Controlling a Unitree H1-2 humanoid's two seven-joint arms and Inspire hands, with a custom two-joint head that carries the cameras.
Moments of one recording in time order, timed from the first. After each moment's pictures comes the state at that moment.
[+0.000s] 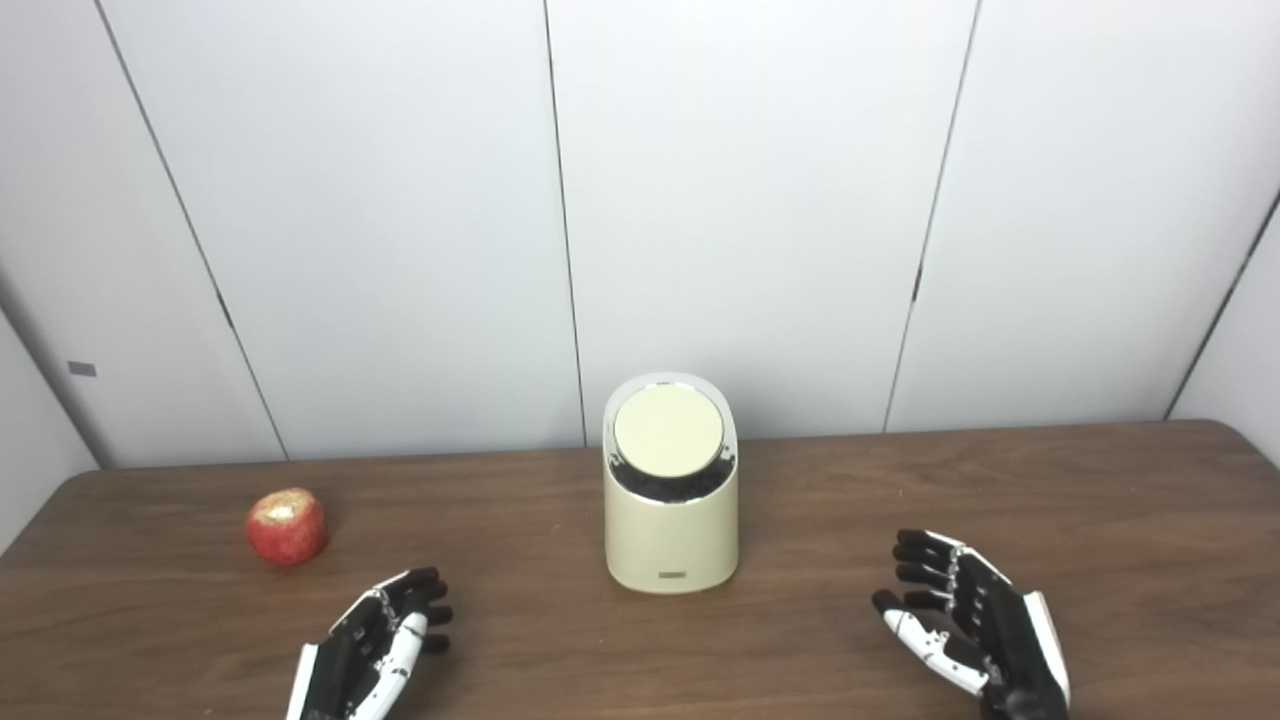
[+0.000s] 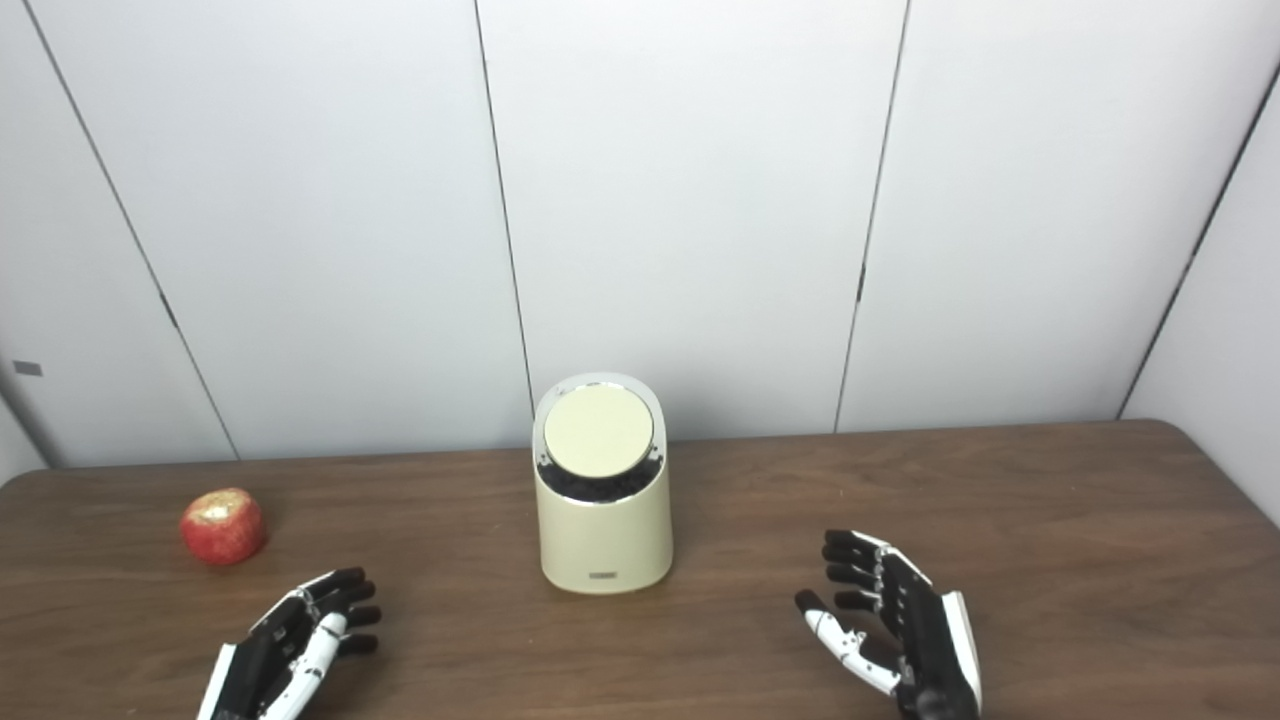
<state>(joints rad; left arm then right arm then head) -0.03 0.05 0.13 -0.05 -0.09 0.02 0.03 -0.06 -0.06 -0.06 -0.07 -0.22 0.01 -0.16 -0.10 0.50</state>
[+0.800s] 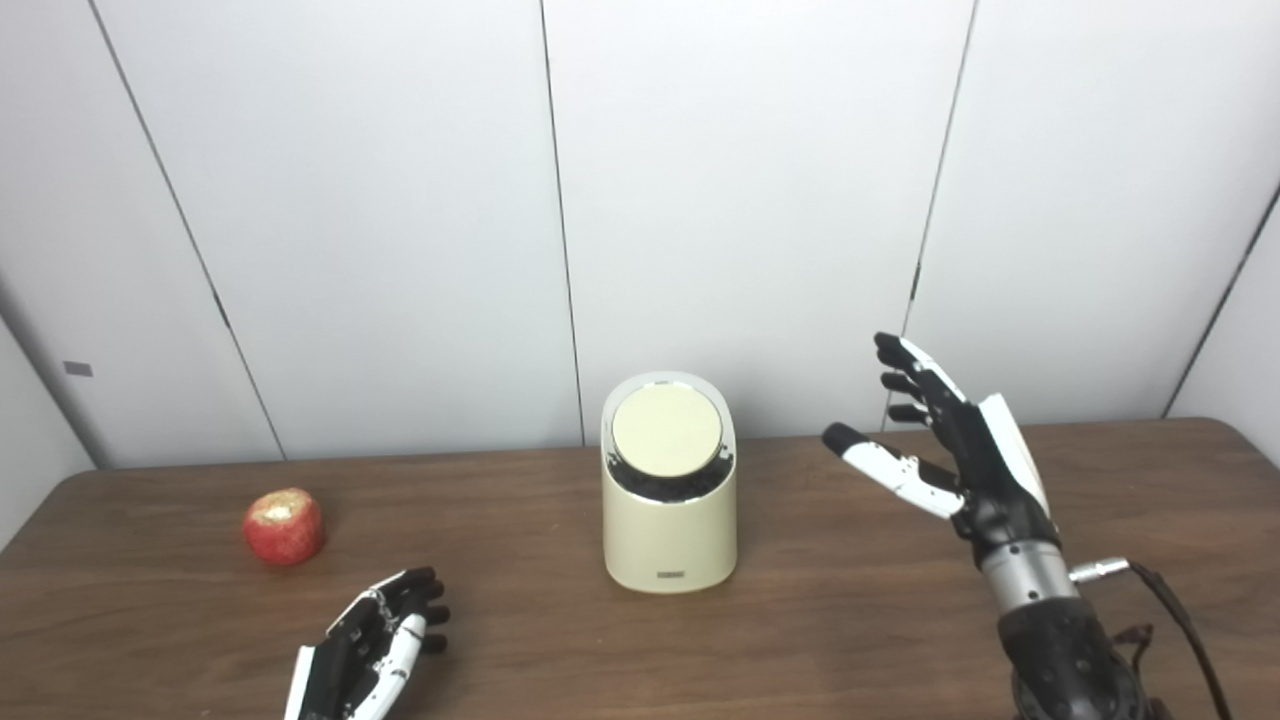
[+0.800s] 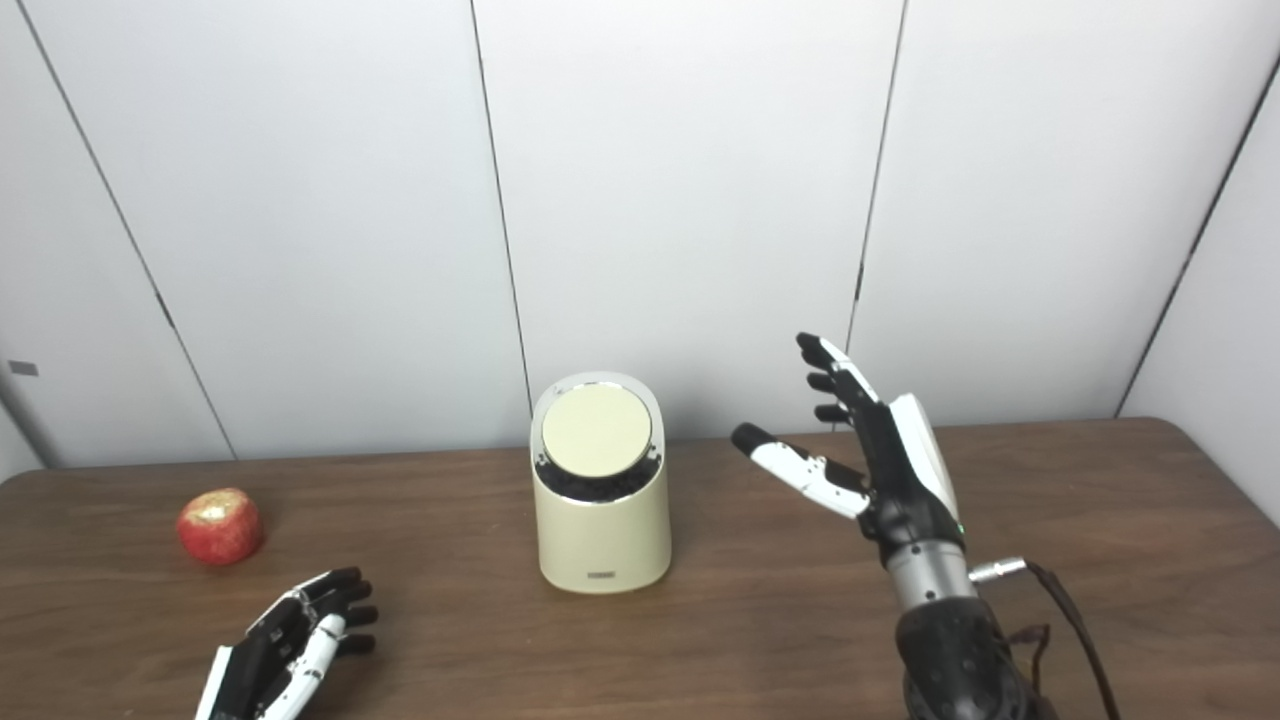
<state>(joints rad) -0.03 0.04 0.13 -0.05 -0.09 0.02 0.03 -0.39 -0.18 0.04 -0.31 -0.44 0.36 0.02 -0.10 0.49</state>
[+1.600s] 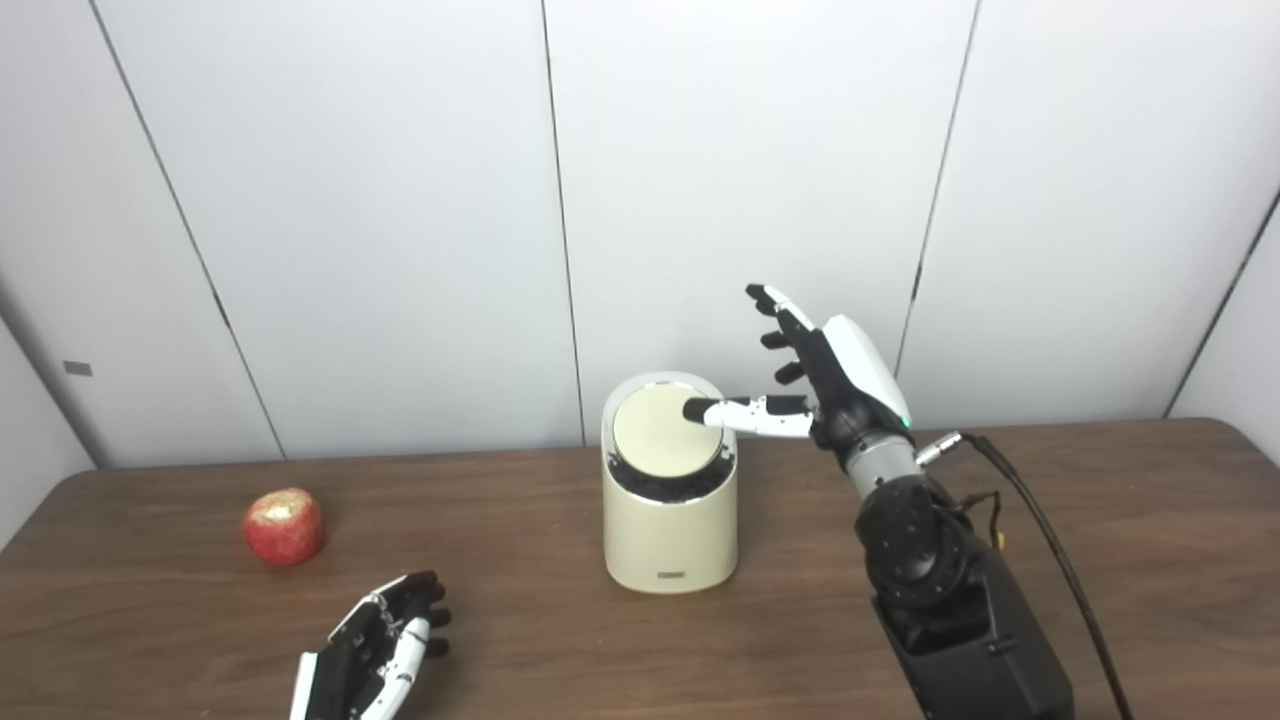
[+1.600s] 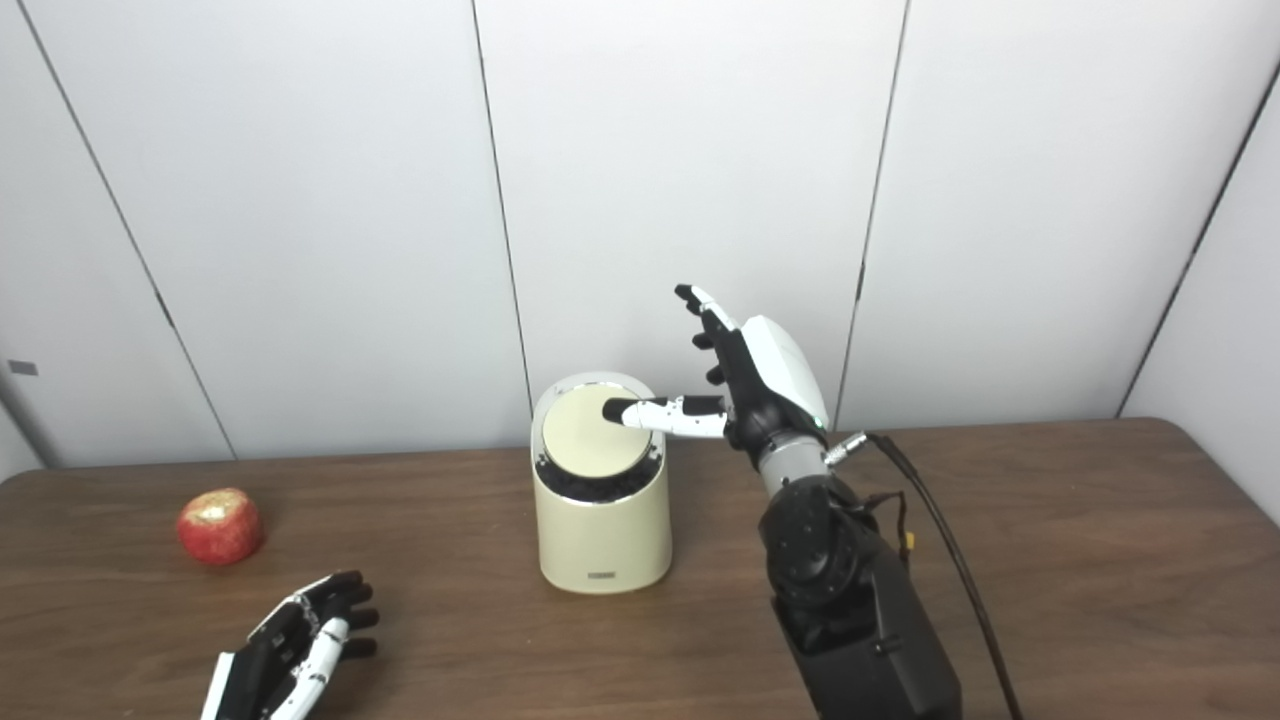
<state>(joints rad) -0.02 0.01 0.12 -0.07 -0.06 0.02 0.06 -0.63 -0.11 0.17 -0.05 -0.65 0.47 0.09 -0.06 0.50</state>
